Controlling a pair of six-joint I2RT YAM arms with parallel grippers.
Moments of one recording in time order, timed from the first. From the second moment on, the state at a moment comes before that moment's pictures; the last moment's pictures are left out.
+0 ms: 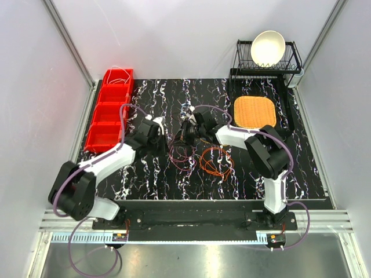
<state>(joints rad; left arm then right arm) -0.51 1.37 0.79 -0.27 0.15 -0.51 0.66 1.98 1.24 0.13 -0.62 1.09</state>
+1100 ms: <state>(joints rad) -0.44 1.35 0.66 -0.21 0.10 -0.57 0.66 2.12 1.28 0.09 -0.60 1.03</state>
